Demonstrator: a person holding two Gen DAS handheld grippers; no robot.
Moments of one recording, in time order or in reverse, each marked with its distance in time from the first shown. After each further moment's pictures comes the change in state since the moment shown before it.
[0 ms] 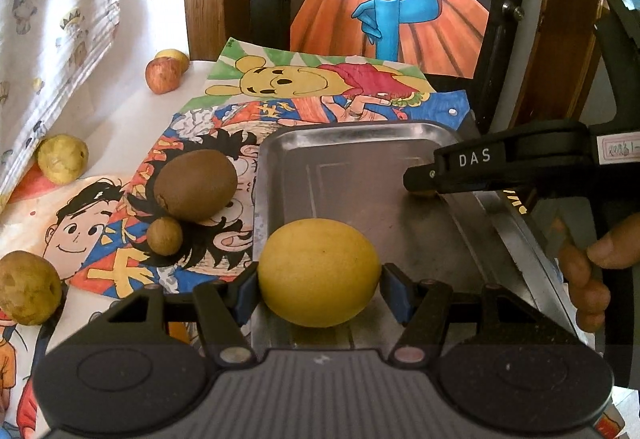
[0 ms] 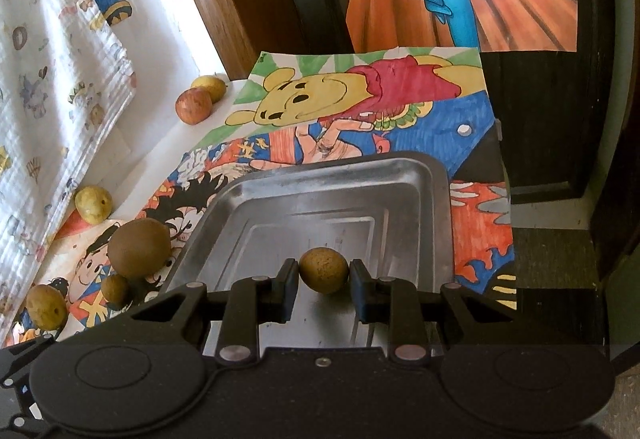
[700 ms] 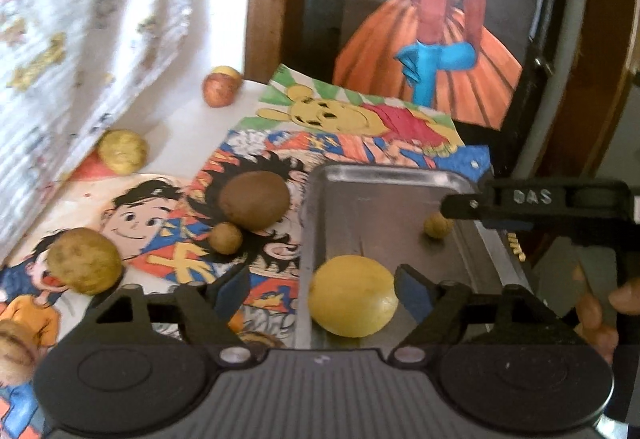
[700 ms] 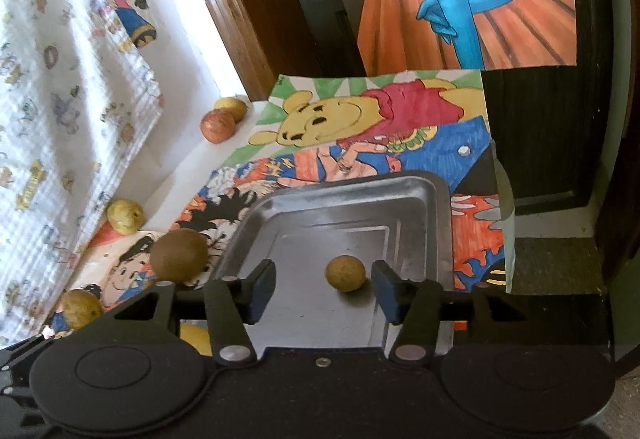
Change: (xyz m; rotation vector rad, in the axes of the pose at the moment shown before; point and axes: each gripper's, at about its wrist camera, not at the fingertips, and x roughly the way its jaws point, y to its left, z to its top) left arm -0.052 0.023 -0.002 -0.163 -0.096 0.056; right arm -0.047 0.011 -0.002 0.004 -0.060 0.041
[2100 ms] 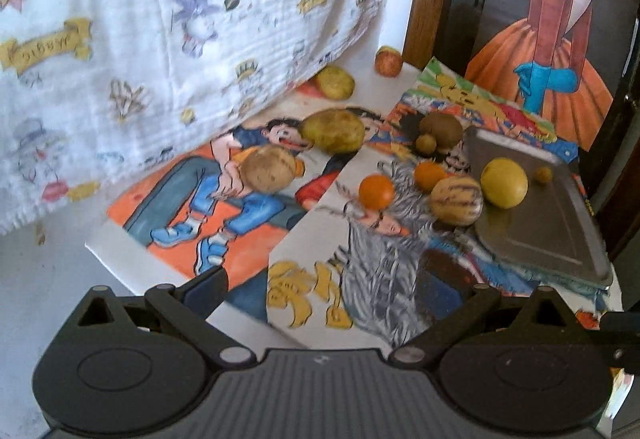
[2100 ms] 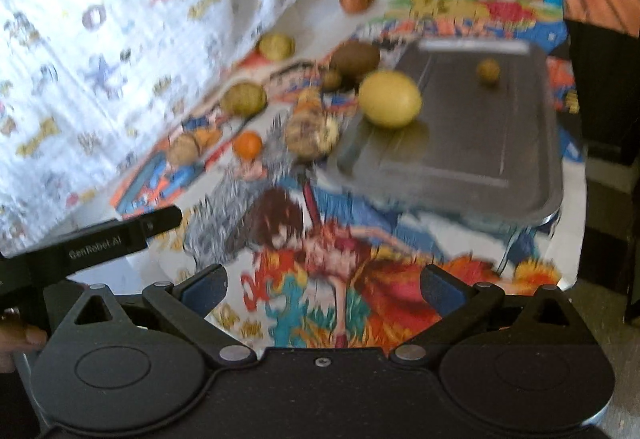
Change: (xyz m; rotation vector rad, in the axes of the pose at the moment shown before) left arm -0.146 0.100 -0.110 -0.202 0.037 0.266; right arm -0.131 0.110 -0.146 -0.177 0.286 0.143
